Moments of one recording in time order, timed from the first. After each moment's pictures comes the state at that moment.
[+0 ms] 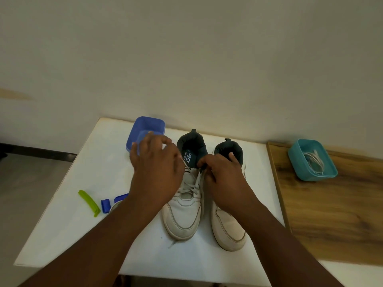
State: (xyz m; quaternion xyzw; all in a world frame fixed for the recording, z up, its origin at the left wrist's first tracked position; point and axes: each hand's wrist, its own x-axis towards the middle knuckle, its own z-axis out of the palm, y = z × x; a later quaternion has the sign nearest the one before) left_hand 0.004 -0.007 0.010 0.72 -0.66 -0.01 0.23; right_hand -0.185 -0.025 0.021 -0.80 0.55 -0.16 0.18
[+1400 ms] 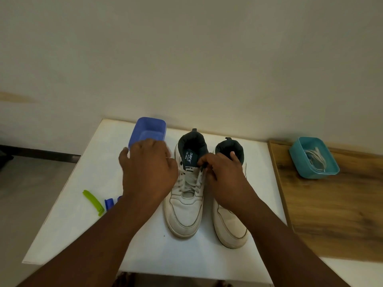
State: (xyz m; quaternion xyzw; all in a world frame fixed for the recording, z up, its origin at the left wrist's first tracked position) left_hand 0.006 0.002 0.031 0.76 -0.62 -0.04 0.21; right_hand -0.189 -0.026 0.018 -0.79 0.55 -0.16 0.19
